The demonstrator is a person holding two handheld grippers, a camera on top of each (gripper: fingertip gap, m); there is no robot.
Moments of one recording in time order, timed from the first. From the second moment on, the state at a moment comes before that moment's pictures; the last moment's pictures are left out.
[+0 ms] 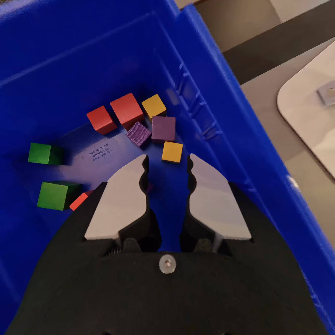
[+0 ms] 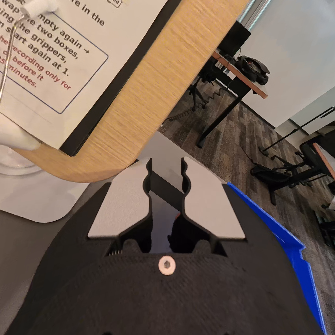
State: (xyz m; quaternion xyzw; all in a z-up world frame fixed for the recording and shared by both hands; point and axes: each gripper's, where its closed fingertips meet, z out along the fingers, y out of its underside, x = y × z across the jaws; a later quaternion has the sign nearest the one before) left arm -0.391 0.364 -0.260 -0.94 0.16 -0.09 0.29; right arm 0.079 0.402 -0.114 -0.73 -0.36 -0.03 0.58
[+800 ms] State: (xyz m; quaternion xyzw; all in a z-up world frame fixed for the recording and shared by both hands) left arm -0.397 0.367 -0.217 -0.91 0.17 -0.12 0.37; right arm 0.095 0.405 -0.101 -0.72 -0.35 -0.06 0.60
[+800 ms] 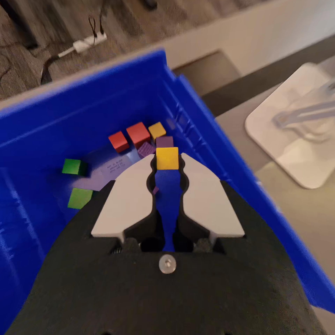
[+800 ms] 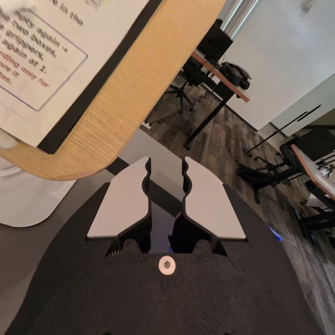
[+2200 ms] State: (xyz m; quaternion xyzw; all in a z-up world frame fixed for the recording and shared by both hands) left arm -0.075 0.218 -0.036 -0.60 0.36 -0.63 0.34; right arm -0.097 0.227 -0.032 -0.37 -0.54 0.00 0.76
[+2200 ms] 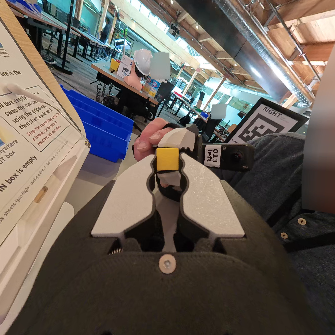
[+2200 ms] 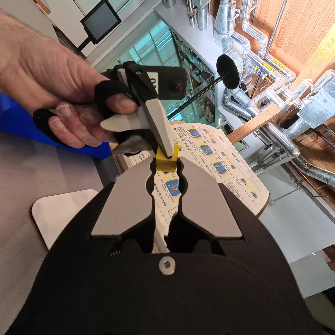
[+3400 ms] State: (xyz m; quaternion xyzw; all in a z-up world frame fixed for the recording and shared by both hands) left arm -0.118 0.242 -0.017 -0.62 0.35 -0.54 0.45; right arm 0.273 0.449 -0.243 -0.88 -0.29 -0.07 0.36
